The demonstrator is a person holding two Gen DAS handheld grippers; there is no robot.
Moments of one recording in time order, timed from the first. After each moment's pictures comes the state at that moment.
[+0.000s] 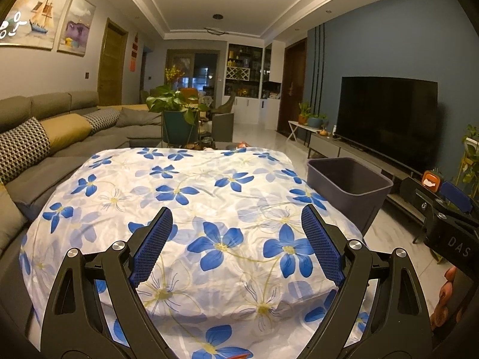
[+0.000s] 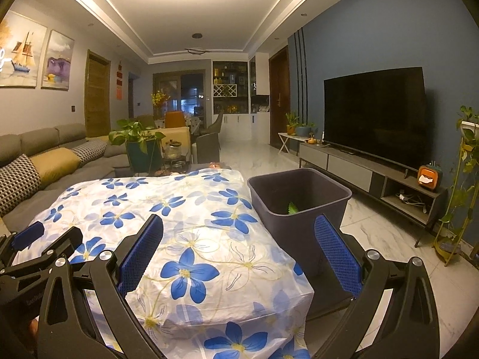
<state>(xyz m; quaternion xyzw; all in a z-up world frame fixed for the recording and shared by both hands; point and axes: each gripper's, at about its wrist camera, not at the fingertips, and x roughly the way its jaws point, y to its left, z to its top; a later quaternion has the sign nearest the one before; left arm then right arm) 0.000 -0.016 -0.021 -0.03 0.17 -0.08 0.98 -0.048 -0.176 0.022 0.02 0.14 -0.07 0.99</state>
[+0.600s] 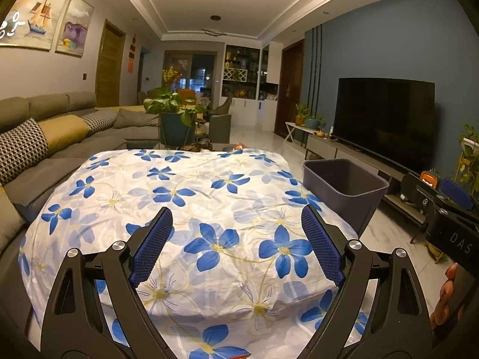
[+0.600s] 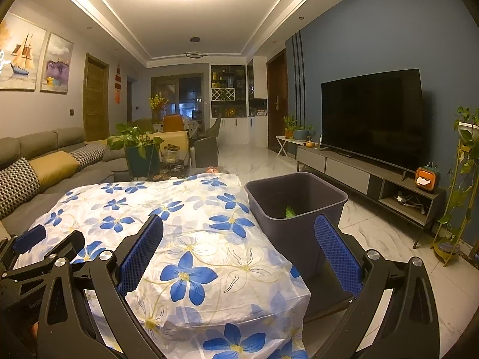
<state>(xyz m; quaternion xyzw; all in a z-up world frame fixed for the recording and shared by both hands) -0.003 -0.018 -0.018 -0.03 0.17 -0.08 0.98 -0.053 -0.178 0.025 0.03 0.13 -0.08 0.99</state>
